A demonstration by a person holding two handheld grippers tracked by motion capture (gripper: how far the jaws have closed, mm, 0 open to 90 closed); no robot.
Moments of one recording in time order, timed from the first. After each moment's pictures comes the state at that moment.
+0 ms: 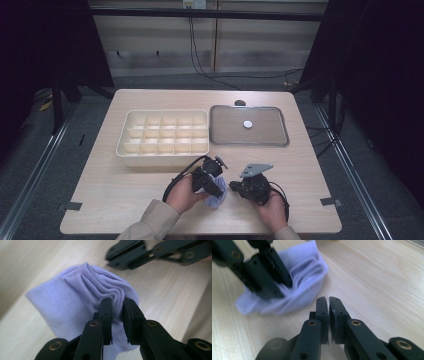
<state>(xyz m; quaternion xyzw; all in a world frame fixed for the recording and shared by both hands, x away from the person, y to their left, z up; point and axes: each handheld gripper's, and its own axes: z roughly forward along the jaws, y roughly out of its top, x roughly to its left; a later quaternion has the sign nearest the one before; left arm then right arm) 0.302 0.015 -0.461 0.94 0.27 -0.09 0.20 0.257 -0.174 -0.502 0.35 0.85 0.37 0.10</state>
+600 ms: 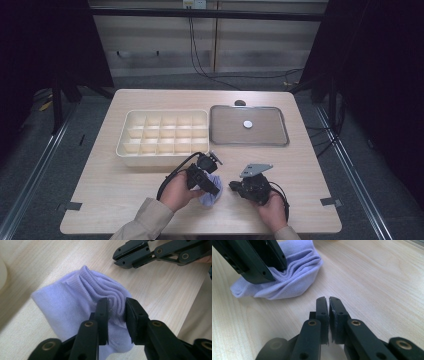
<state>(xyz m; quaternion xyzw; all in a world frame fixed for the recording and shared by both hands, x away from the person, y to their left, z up) 0.306 0.024 -0.449 0.93 0.28 -0.10 0.22 0.257 -0.174 -0.502 0.35 0.85 0.37 0.10</state>
